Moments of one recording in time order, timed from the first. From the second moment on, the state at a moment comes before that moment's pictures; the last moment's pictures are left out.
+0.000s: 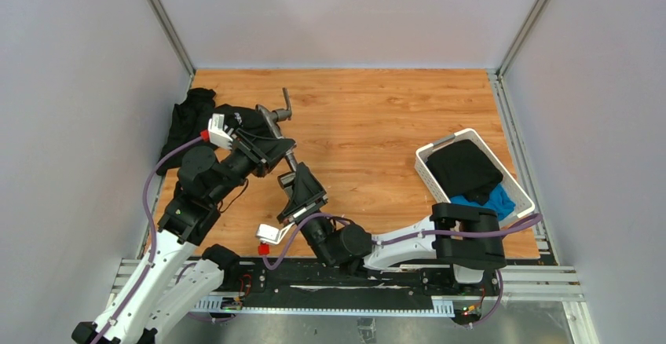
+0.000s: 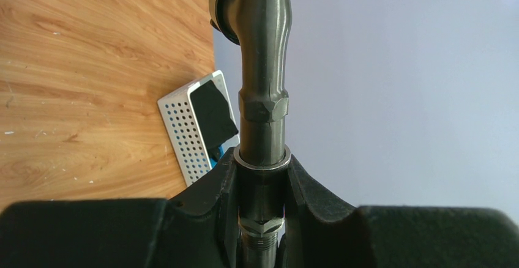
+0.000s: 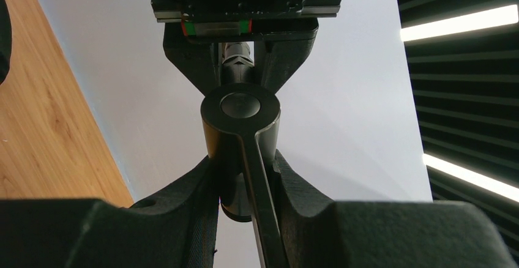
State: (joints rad) left arm -0.45 0.62 0.74 -0.17 0.20 -1.29; right arm 1.53 1.75 0.88 1.43 0.80 -1.87
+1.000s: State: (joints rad) left arm -0.44 0.56 0.63 0.00 0.18 -1.33; right arm 1.54 1.75 0.94 1.43 0.86 -1.42
